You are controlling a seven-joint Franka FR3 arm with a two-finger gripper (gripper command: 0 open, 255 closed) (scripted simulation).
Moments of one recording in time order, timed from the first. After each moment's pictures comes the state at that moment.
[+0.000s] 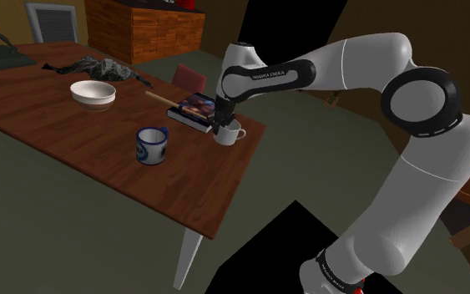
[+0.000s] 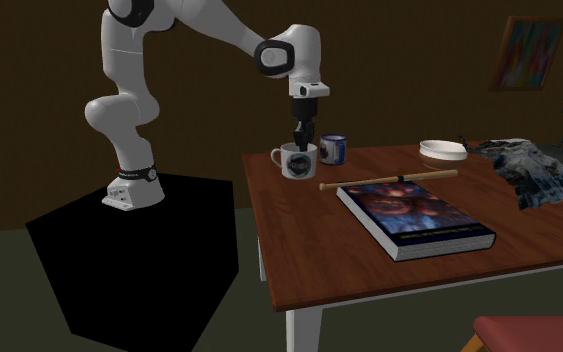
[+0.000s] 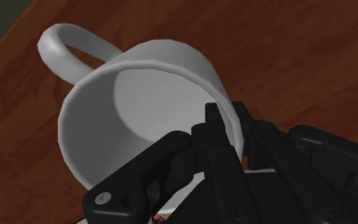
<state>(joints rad) -0.02 0.21 0.08 -1.92 -0.09 2.16 0.25</state>
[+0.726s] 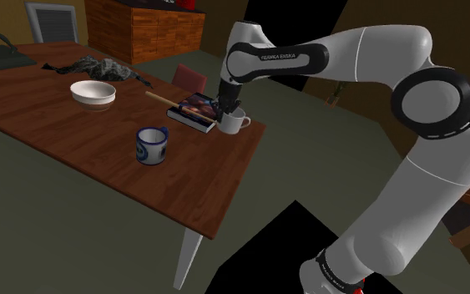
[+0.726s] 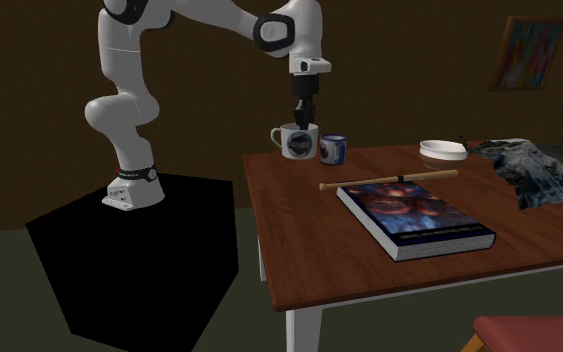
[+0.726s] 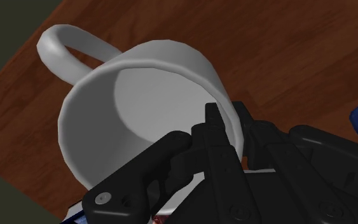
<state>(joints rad) -0.02 0.16 0.08 -1.83 -0.08 2.03 0.23</state>
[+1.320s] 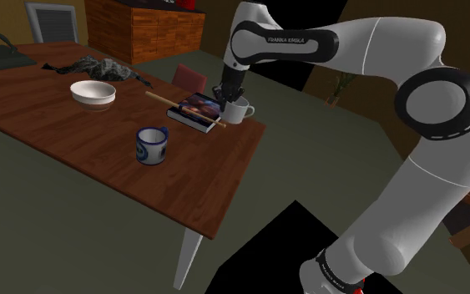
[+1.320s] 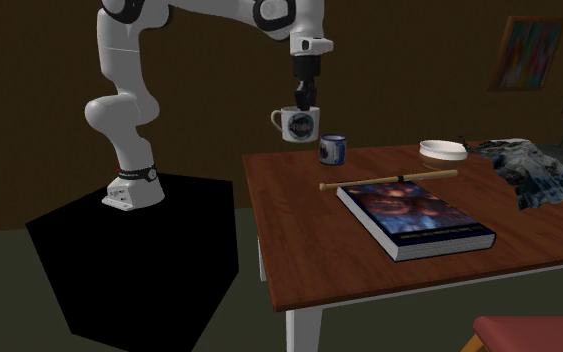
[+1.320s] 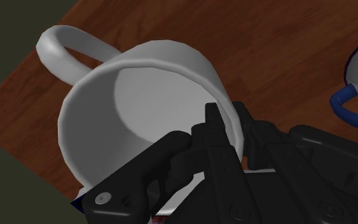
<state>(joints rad) -0.02 0.14 0.08 -1.73 -0.07 1.91 0.22</state>
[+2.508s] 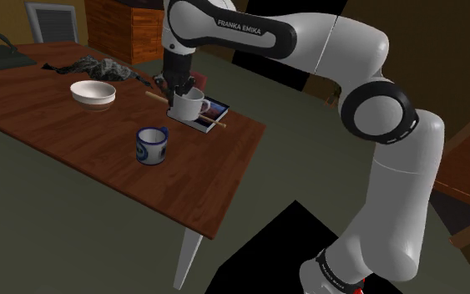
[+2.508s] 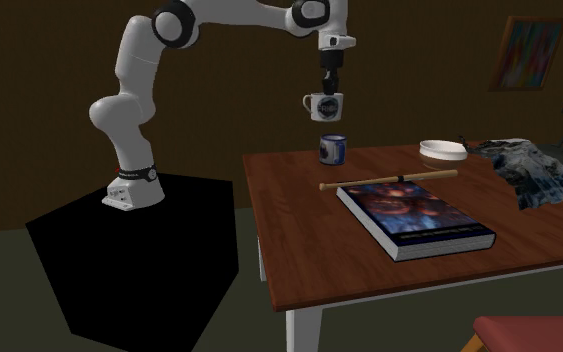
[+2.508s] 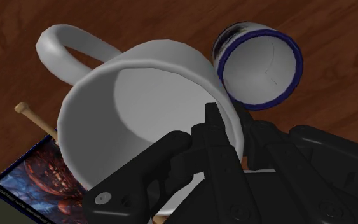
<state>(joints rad) 0.20 0.46 0.18 -1.23 -0.15 1.69 0.52</state>
